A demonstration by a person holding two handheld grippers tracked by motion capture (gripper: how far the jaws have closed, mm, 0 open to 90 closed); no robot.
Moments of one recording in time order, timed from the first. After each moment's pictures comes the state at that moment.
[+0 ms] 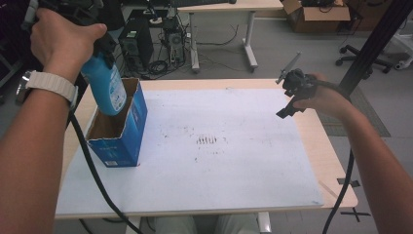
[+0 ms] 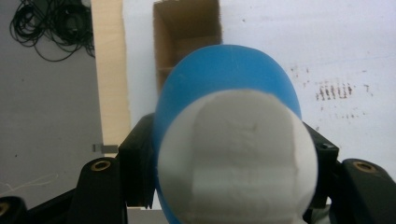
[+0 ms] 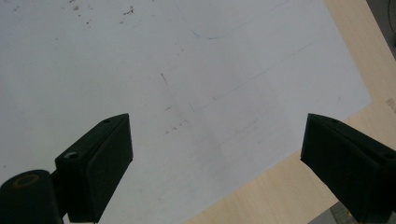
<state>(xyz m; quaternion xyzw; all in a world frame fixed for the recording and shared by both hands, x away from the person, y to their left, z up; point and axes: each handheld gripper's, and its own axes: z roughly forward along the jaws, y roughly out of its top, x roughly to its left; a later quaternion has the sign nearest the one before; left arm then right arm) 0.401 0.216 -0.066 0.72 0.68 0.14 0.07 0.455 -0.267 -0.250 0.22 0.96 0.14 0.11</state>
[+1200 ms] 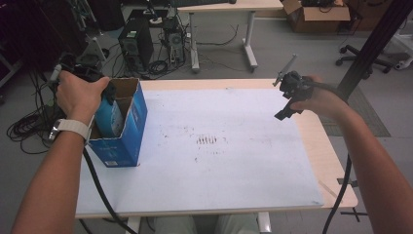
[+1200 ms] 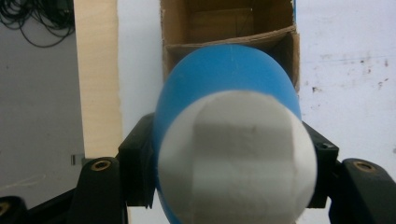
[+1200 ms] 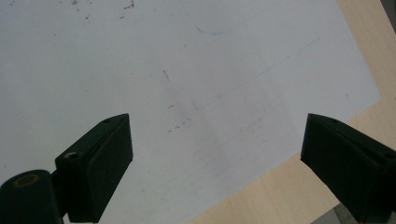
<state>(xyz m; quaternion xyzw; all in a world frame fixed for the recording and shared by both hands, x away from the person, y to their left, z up) 0.420 0.259 -0.202 0.71 0.69 0.13 0.06 0.456 -0.261 -0.257 0.22 0.96 0.13 0.10</state>
